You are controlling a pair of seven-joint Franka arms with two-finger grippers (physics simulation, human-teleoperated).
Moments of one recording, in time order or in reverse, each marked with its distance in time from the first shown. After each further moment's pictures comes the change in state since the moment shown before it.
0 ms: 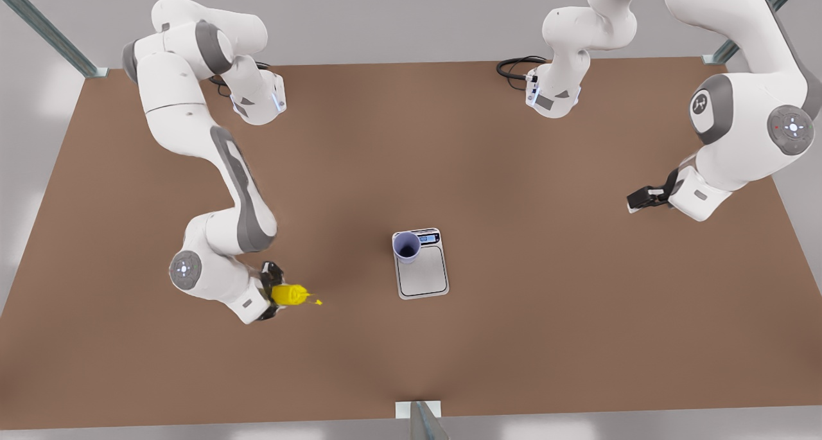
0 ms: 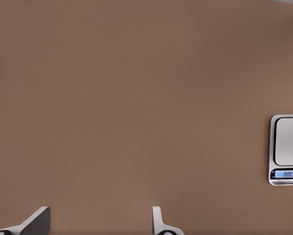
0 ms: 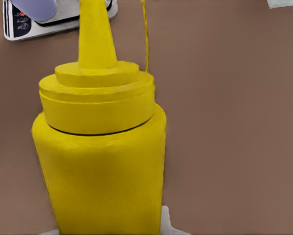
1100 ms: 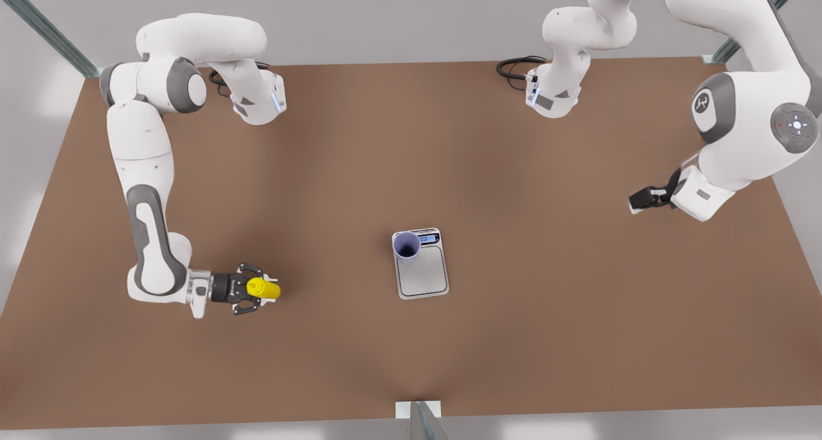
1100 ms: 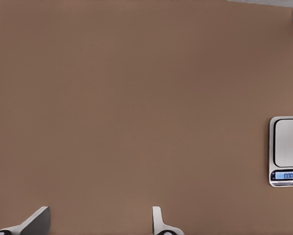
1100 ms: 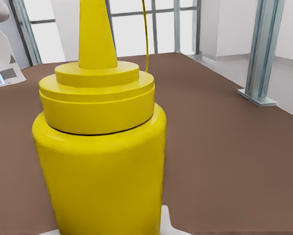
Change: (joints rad) left arm 0.001 0.007 0.000 0.029 0.006 -0.001 0.019; right arm -0.256 0.204 -0.039 -0.095 0.851 -0.260 -0.826
